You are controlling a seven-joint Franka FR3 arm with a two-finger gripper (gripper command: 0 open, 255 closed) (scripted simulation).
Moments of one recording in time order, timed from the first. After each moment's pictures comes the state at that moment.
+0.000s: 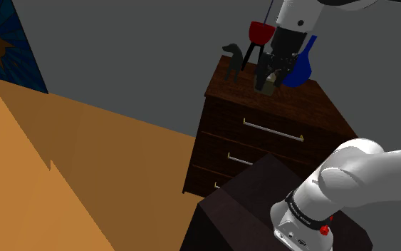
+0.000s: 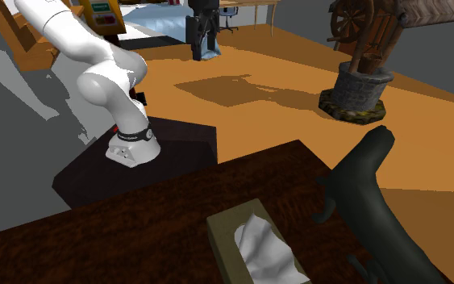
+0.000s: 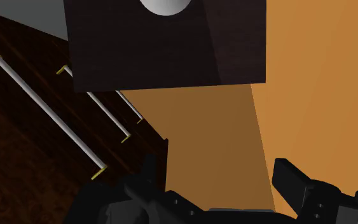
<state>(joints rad) -0.01 -0.77 0.07 -2.37 0.06 1.54 0.13</state>
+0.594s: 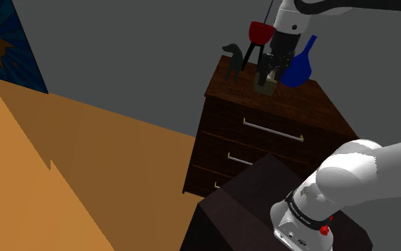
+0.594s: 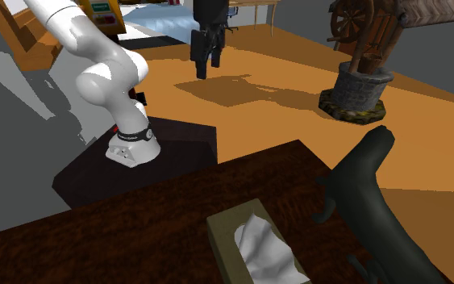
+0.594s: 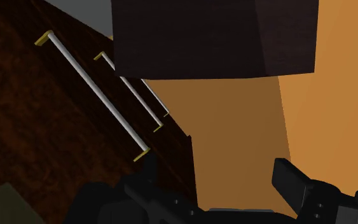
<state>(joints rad) -0.07 -0.64 -0.02 -2.33 -0.07 1.62 -0.01</state>
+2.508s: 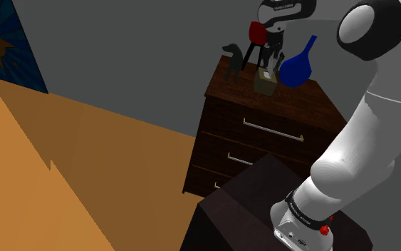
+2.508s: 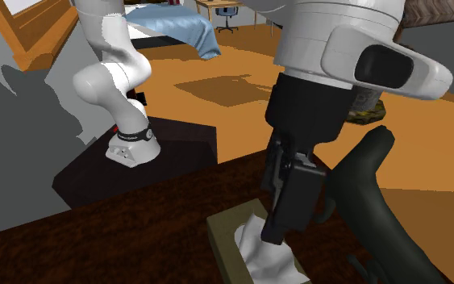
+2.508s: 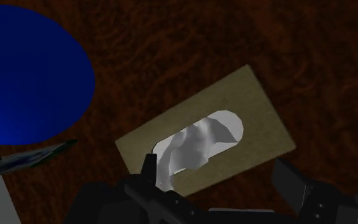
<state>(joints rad) -0.25 0.22 -0.28 -1.59 -0.31 1.85 -0.53</state>
